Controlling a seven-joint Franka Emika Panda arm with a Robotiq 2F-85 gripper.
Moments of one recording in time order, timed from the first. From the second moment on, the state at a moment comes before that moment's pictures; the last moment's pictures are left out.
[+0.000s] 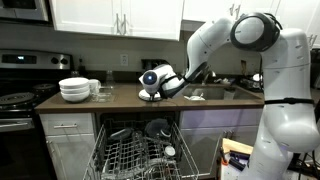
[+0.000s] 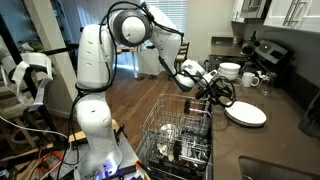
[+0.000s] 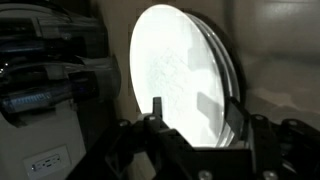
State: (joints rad) arm -0.06 0.30 -0.11 -2.04 -1.46 2.39 0.61
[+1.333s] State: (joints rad) arm -0.06 0.31 -0.10 -2.03 -1.47 2.39 0.61
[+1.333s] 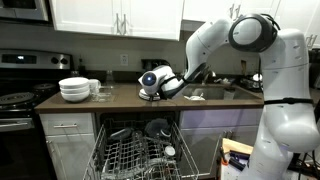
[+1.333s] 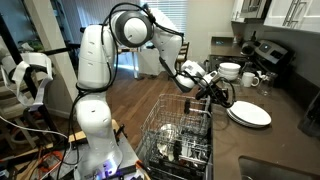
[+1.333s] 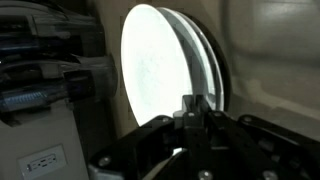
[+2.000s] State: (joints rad) arm -0.06 0.31 -0.09 -2.03 -1.46 2.40 0.61
